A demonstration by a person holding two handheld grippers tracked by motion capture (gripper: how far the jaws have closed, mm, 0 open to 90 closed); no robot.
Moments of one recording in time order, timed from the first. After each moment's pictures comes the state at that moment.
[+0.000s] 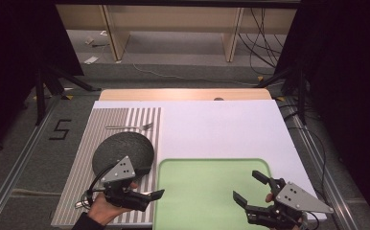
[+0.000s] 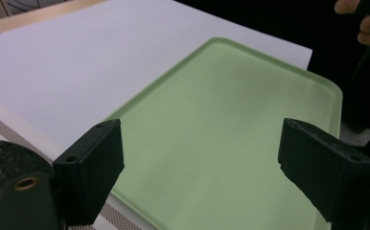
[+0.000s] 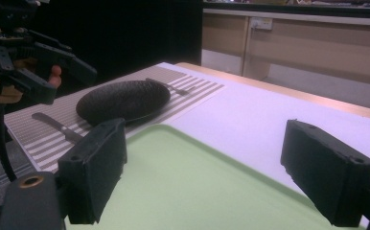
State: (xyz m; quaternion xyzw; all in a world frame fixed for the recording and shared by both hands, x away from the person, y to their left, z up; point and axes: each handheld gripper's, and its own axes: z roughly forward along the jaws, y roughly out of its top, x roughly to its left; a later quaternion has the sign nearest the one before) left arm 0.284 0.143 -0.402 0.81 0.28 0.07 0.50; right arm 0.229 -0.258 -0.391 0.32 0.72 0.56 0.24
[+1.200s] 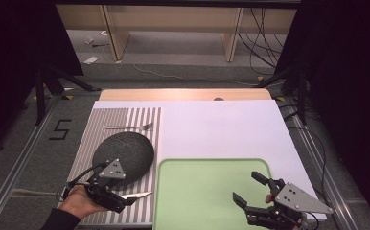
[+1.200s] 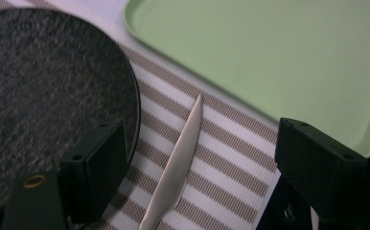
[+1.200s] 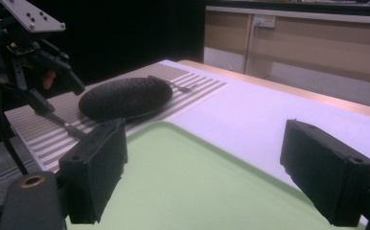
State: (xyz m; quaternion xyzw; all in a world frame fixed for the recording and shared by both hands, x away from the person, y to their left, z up) left arm 0.299 0.192 -0.414 0.91 0.29 0.06 0.29; right arm 0.228 -0.258 -0.392 0.32 0.73 0.56 0.23
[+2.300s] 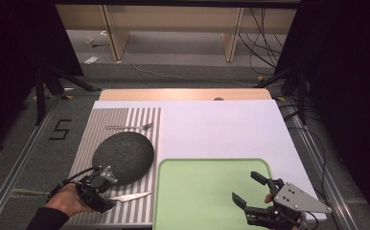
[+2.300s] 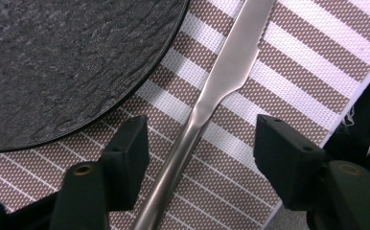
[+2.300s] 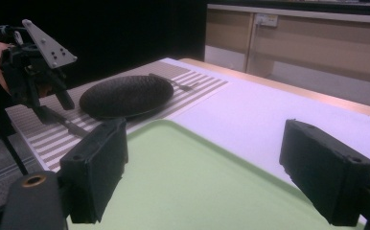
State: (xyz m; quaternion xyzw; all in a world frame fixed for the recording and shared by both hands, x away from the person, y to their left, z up) left arm 0.313 0.223 -0.450 0.94 0.31 0.03 0.13; right arm 0.229 -0.257 -0.393 0.32 0.73 0.56 0.23
